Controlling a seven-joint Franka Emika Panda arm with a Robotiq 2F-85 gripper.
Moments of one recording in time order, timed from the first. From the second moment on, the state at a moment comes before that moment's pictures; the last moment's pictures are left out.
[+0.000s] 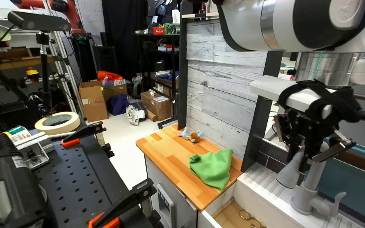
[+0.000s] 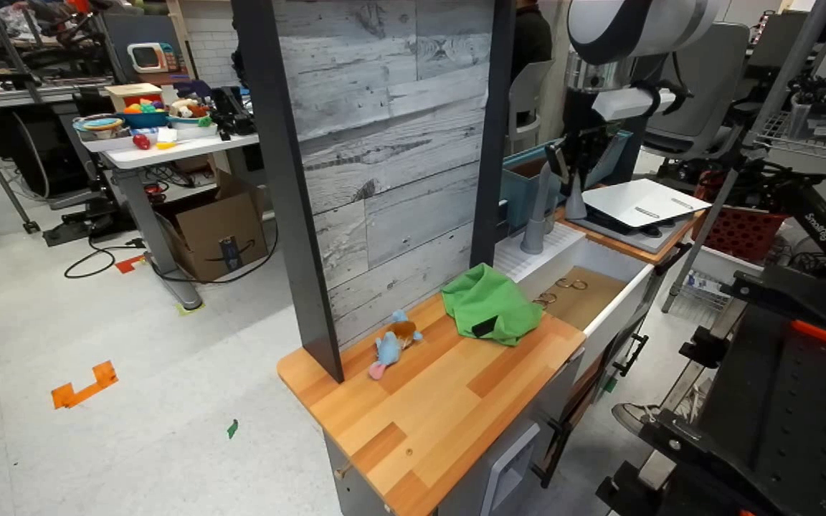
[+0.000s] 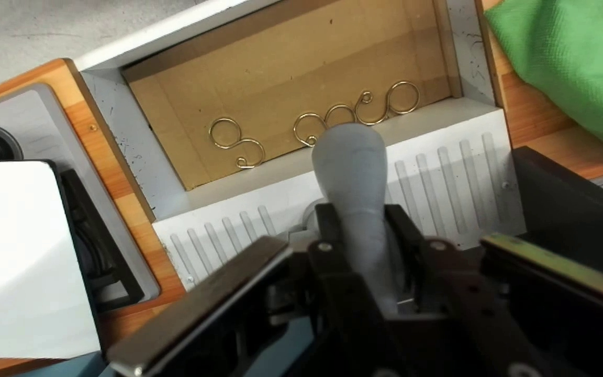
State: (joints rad) arm -0.28 0.84 -0.08 -1.60 -0.05 2.45 0.02
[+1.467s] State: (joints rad) arm -0.15 0.87 -0.14 -1.60 0.11 2.61 0.39
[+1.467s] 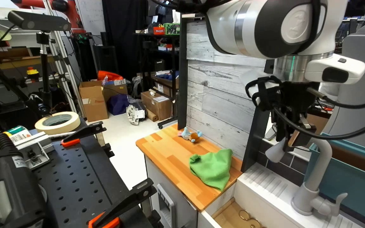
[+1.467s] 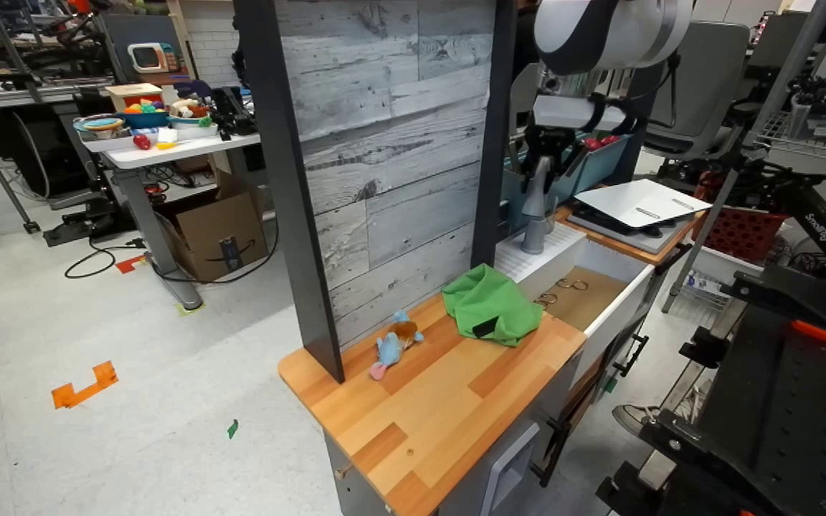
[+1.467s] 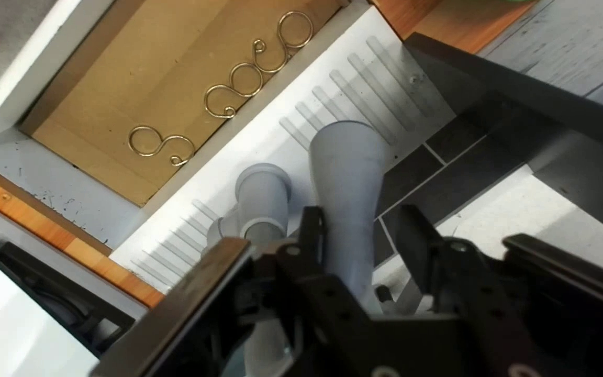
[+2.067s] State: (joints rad) arm -0.11 0.86 -0.17 -1.67 0.11 2.80 0.37
